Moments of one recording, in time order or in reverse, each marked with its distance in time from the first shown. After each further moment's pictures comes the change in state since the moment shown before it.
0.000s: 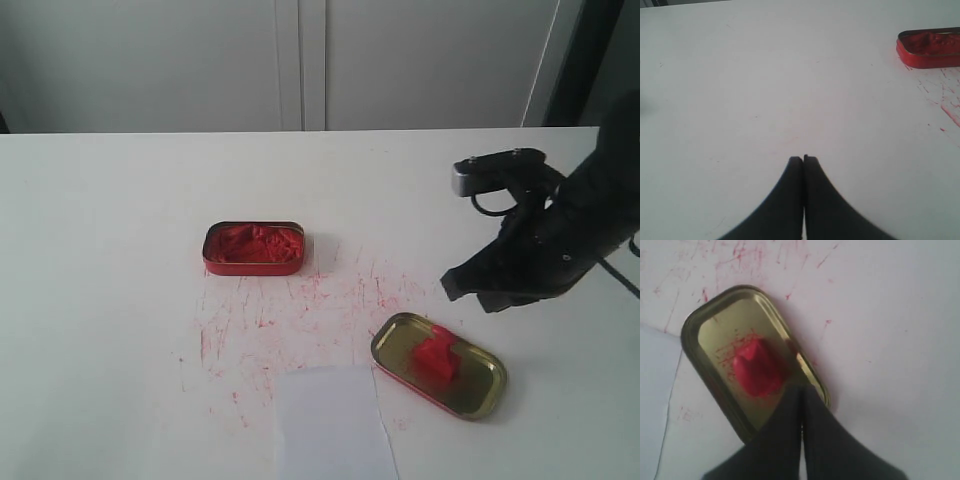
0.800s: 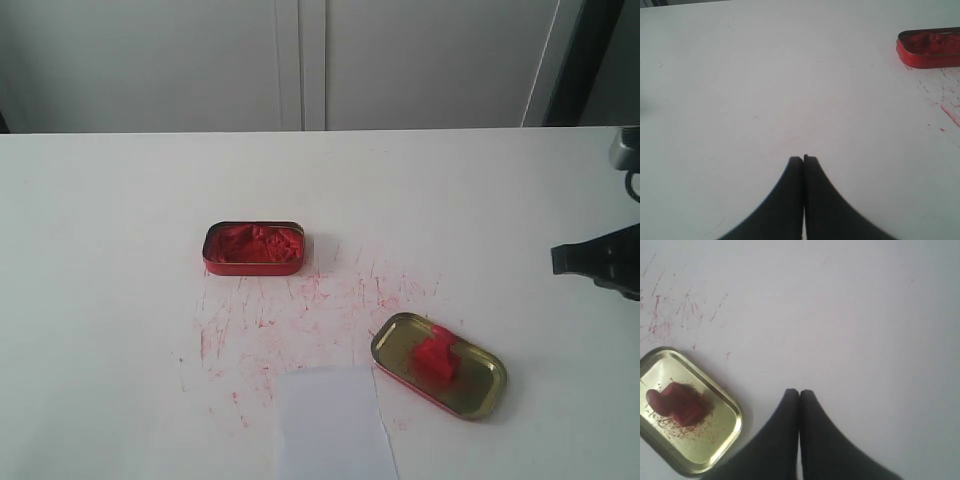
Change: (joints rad) left arm 0.000 0.000 0.000 0.000 0.000 0.000; right arm -0.213 -0.368 0.270 -0.096 -0.231 0.218
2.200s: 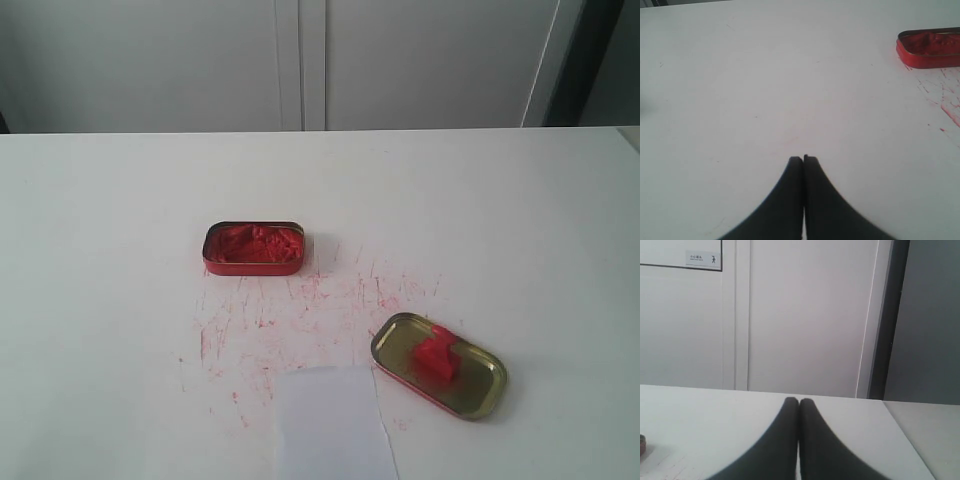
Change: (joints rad) left arm 0.000 0.000 0.000 0.000 0.000 0.000; right arm -0.011 -1.188 0.497 -0.104 -0.323 0.027
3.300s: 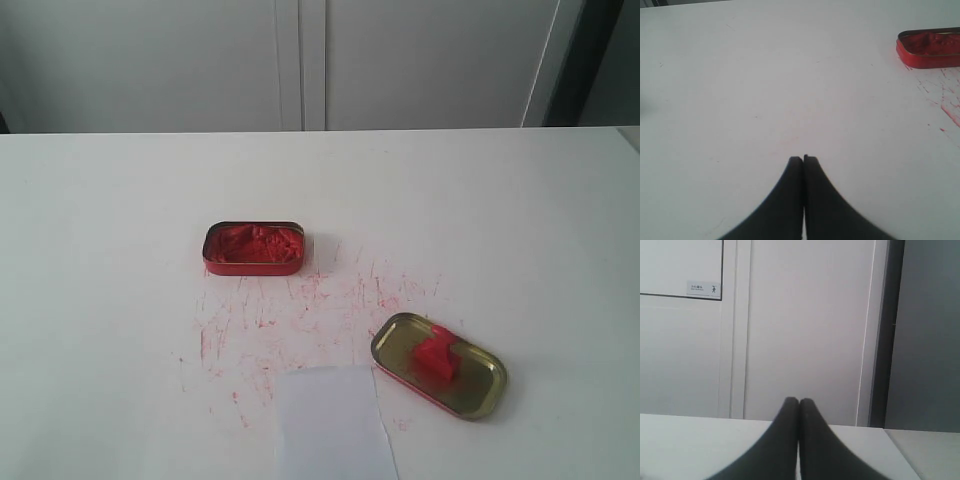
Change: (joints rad) left arm 0.000 0.000 0.000 0.000 0.000 0.000; right arm 0.000 -0.002 0.167 0.002 -0.308 -0.004
